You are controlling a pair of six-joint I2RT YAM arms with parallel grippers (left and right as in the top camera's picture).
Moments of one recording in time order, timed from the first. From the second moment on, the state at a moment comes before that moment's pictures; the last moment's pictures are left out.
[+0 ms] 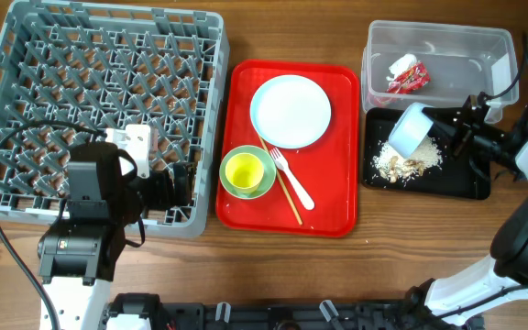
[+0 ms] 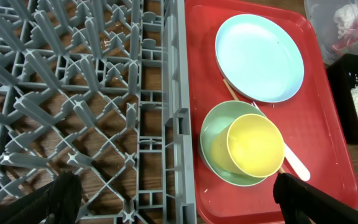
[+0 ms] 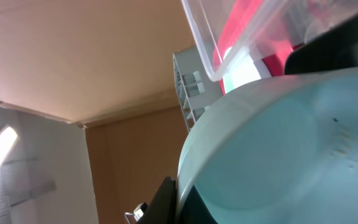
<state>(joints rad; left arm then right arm) -0.05 0.87 0.84 -0.78 0.23 -0.10 -0.56 1.84 1.07 -0.53 -1.41 0.51</state>
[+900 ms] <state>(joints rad) -0.05 0.87 0.84 -0.78 0.23 -0.10 0.08 1.50 1.28 -0.76 -0.71 0.26</state>
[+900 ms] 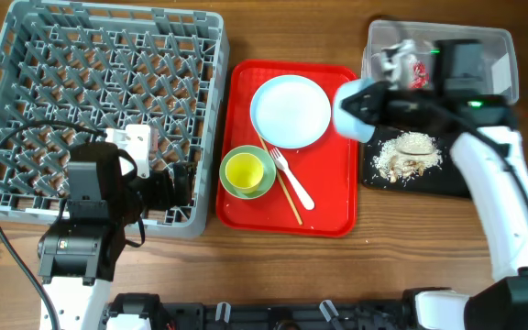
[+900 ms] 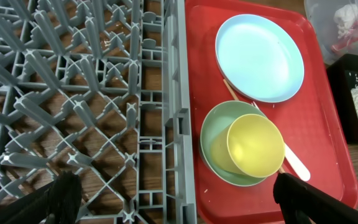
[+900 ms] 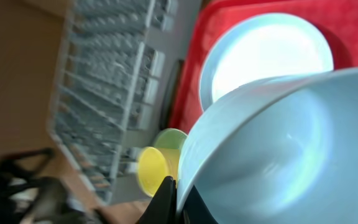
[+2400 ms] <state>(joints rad) -0.05 0.87 0.84 -0.78 0.23 -0.10 0.60 1.77 1.48 -0.90 -0.31 0.22</state>
